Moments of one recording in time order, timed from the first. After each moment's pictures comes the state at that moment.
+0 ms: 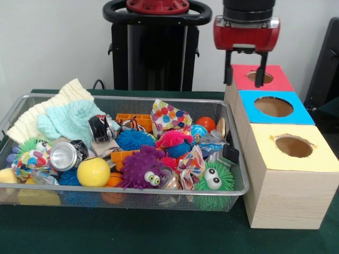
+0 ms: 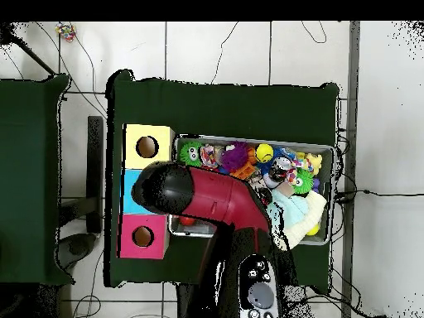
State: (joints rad) arm -0.07 -0.79 -0.06 1.71 0.19 0.63 1.75
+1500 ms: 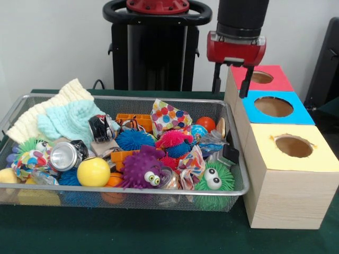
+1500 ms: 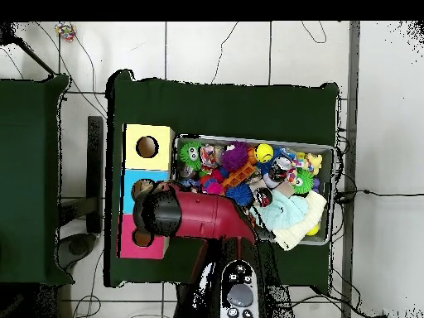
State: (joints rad) arm -0.03 -0.75 -0.08 1.80 0.06 0.43 1.75
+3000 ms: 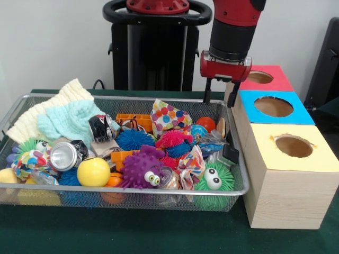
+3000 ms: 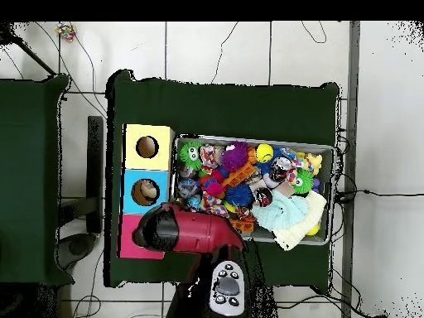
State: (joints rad) arm 0.01 -0.66 -0.12 1.89 0.06 0.34 1.75
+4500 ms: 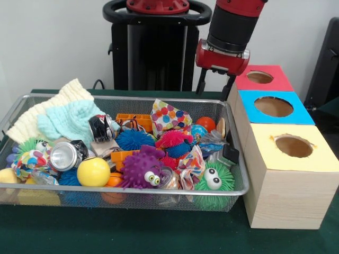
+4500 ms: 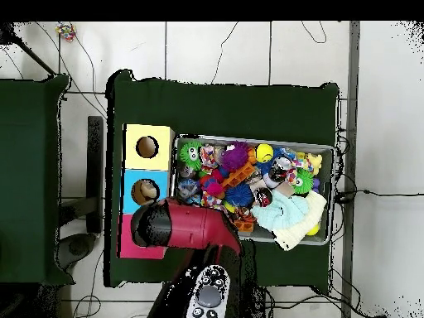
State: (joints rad) arm 0.12 -0.65 -0.25 1.79 0.06 0.45 1.75
